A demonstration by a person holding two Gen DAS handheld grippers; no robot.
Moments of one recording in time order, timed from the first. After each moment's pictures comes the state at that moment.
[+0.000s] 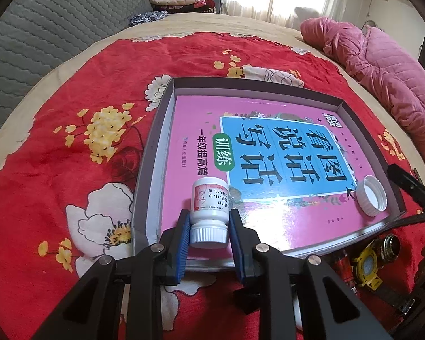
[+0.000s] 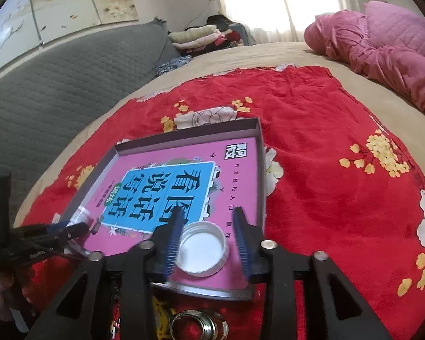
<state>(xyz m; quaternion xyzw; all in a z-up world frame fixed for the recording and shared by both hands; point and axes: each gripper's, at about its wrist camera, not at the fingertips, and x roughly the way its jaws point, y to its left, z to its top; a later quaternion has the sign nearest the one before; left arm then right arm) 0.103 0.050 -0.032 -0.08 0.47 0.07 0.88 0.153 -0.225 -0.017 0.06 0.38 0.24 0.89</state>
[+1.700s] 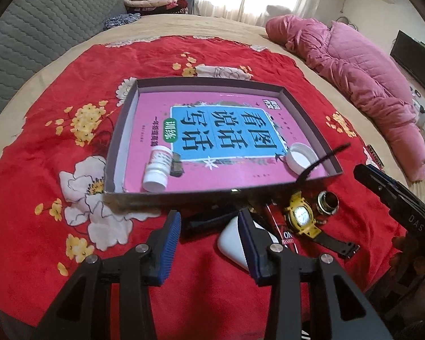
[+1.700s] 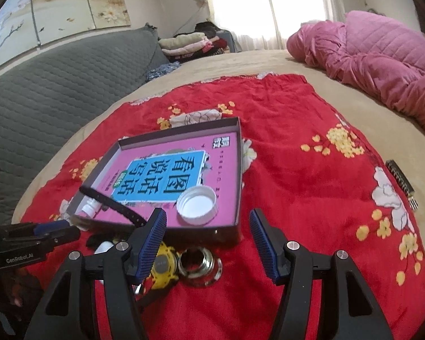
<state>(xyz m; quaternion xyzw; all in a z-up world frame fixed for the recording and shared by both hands) 0.042 0.006 0.006 -0.08 0.47 -0.01 0.88 0.075 -0.249 0.010 0.04 0.38 0.20 0.90</state>
